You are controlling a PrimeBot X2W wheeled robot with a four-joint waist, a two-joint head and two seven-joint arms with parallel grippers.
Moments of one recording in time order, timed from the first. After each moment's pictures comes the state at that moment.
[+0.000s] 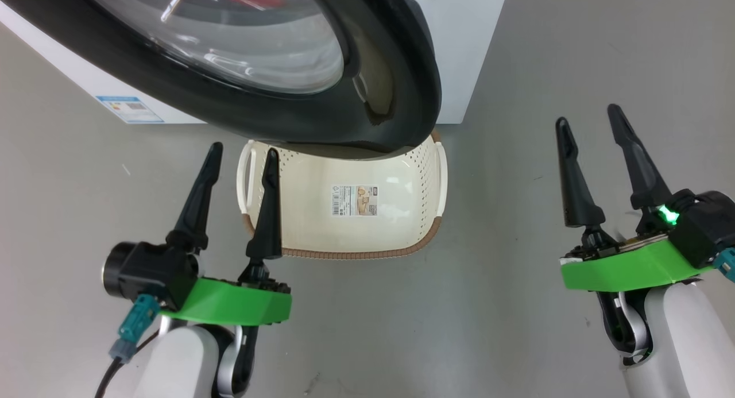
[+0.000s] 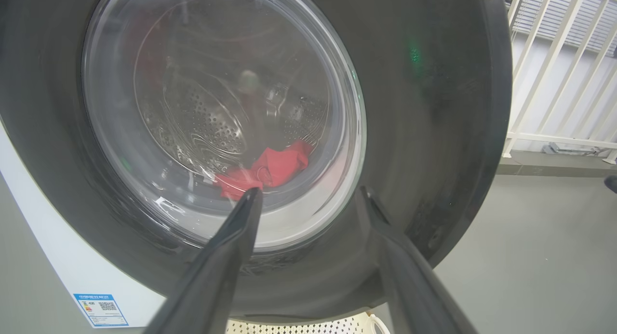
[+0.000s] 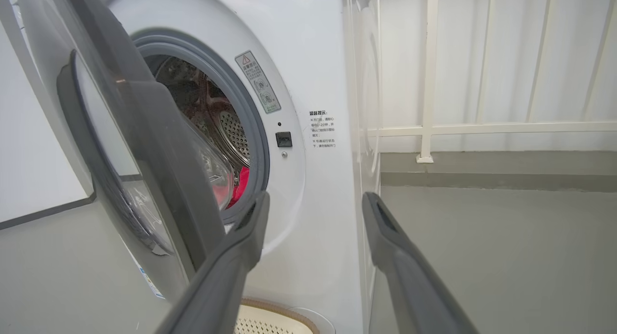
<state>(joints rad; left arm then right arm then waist) -0.37 0.03 -0.20 0.10 -0.26 0.03 -0.25 -0.29 -0.06 0.02 0.05 0.25 0.13 -0.26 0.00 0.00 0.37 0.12</state>
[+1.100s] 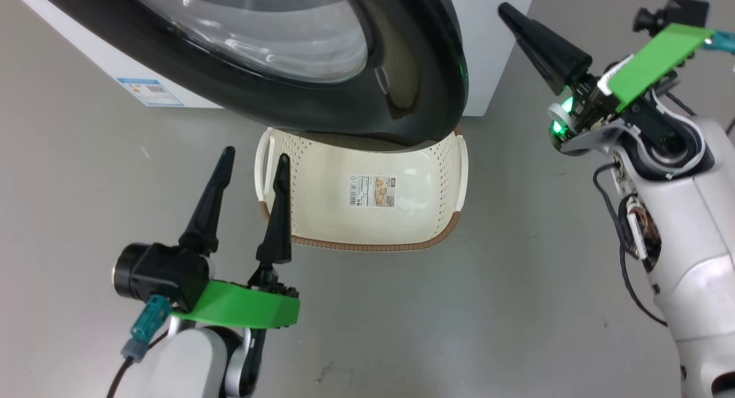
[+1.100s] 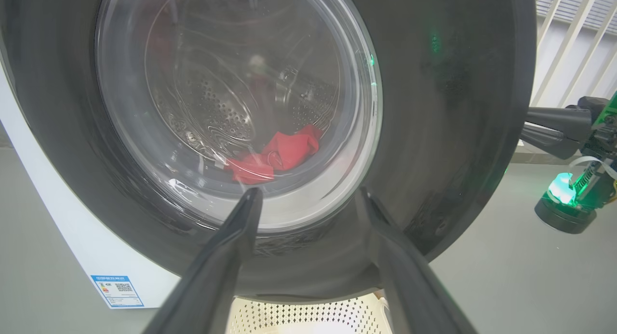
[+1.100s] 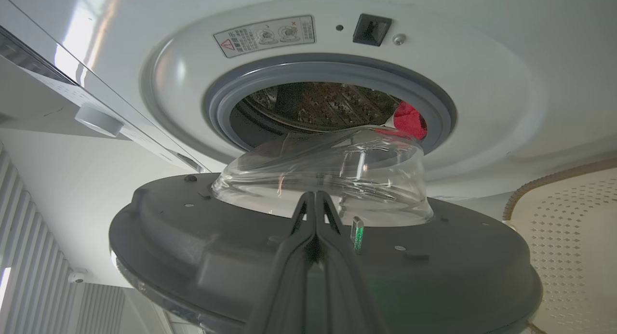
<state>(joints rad) -0.37 0.03 -0.22 0.11 -0.26 0.04 -0.25 -0.85 -0.13 0.15 0.53 1.71 0.13 0.46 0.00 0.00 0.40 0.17</state>
